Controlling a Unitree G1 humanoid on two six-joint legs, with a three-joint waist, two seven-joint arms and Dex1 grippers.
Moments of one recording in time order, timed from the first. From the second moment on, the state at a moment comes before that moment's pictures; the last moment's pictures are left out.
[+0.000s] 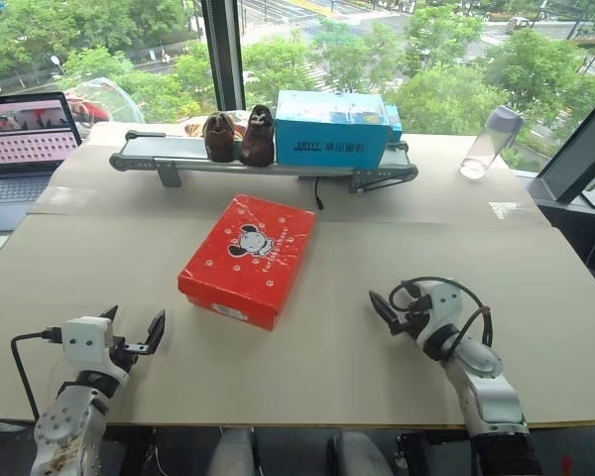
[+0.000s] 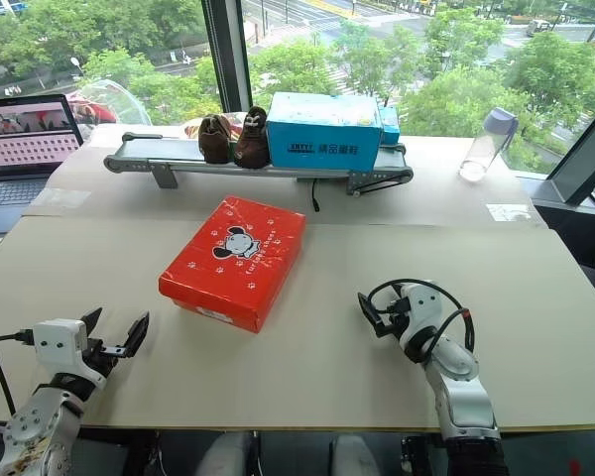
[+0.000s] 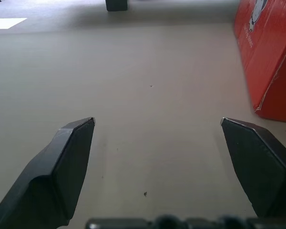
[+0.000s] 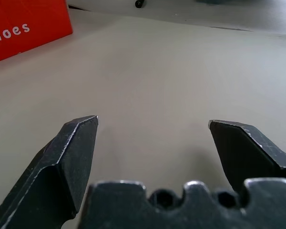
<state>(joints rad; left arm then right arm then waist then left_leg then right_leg) 0.25 0.35 0.39 -0.18 -0.32 0.07 -0.40 -0.09 -0.30 -0.09 0.02 0.22 0.14 0.48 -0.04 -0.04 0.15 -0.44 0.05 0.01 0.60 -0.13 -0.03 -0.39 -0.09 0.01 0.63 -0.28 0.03</state>
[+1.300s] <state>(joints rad) -0.23 0.71 0.30 0.26 -0.39 0.17 -0.84 -0.35 -0.45 -0.01 0.11 0.20 0.22 0.66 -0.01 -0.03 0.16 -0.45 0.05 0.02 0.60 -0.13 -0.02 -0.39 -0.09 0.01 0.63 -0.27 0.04</state>
